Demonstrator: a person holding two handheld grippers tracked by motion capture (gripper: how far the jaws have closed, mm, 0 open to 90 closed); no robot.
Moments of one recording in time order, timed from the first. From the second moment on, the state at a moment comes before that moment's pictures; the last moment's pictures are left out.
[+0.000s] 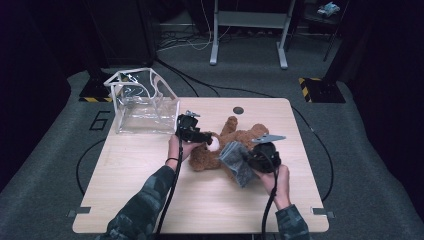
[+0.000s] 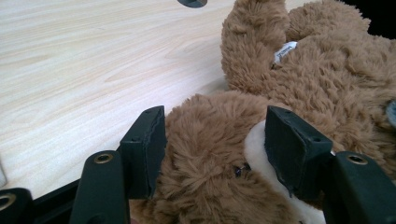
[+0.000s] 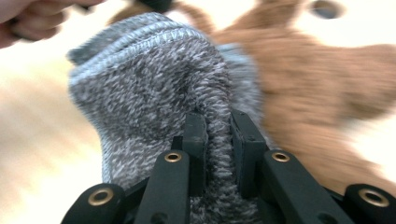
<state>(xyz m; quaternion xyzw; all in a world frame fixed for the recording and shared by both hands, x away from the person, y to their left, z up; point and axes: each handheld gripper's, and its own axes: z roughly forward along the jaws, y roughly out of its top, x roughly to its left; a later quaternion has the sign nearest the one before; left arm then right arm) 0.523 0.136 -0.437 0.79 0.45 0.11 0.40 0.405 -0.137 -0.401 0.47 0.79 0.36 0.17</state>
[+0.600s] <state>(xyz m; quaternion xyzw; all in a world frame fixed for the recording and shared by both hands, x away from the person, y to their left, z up) 0.505 0.137 -0.427 0.80 0.43 0.12 0.40 0.415 -0.226 -0.402 0.57 0.70 0.32 0.29</state>
